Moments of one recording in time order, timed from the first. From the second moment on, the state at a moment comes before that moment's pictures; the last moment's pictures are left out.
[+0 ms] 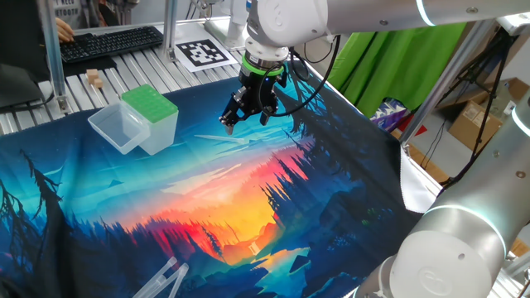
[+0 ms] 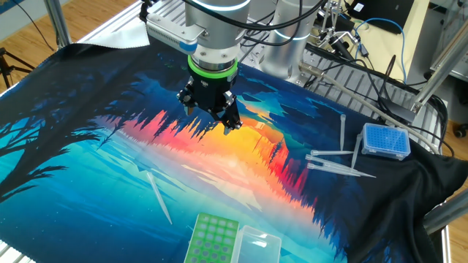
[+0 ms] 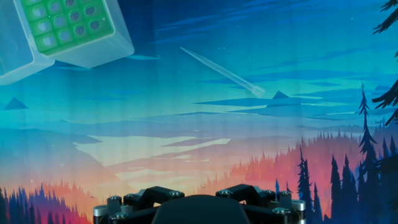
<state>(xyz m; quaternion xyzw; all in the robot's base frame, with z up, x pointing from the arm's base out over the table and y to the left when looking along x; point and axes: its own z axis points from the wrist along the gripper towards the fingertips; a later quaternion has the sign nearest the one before) 0.500 0.000 0.170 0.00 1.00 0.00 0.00</state>
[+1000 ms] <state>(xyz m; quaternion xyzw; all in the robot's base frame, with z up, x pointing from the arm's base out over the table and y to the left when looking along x) 0.494 0.000 0.162 0.19 0.98 0.02 0.00</state>
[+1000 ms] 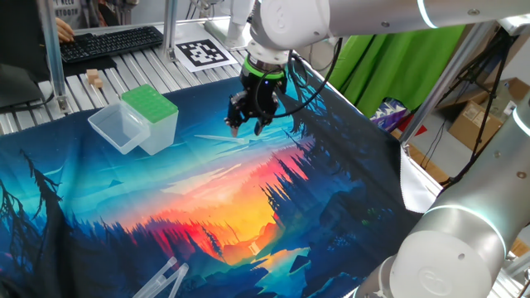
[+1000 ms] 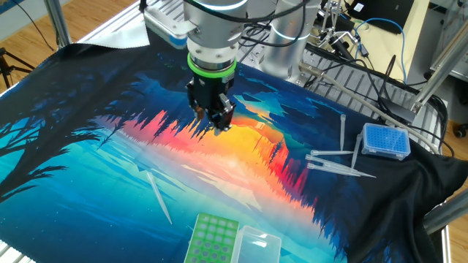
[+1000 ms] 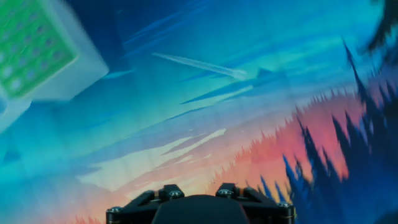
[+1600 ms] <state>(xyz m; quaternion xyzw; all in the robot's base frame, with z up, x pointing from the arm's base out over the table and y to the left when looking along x) 0.488 0.000 0.159 0.28 0.96 0.03 0.01</state>
